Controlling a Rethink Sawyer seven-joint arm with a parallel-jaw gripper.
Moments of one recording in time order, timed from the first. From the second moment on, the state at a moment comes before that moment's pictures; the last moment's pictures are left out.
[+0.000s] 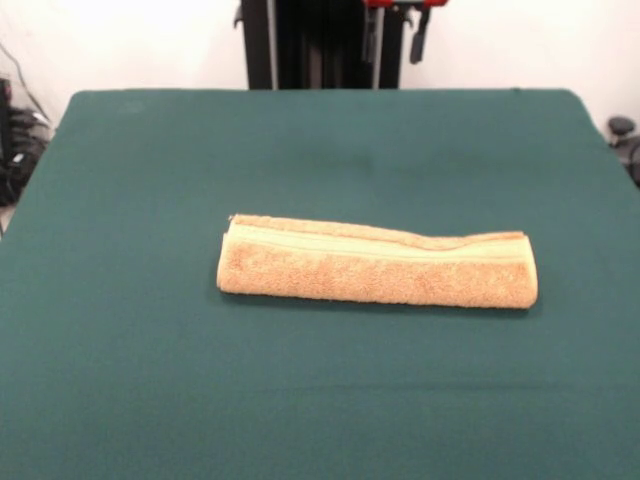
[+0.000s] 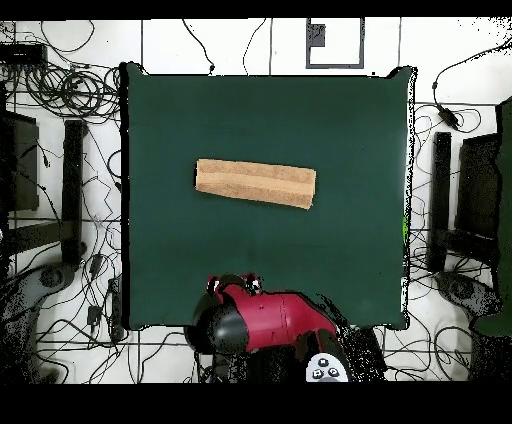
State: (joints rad) arm -0.17 -0.88 0.06 2.17 -0.33 0.24 1.85
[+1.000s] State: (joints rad) arm -0.22 -0.87 0.09 2.19 -0.35 0.32 1.85
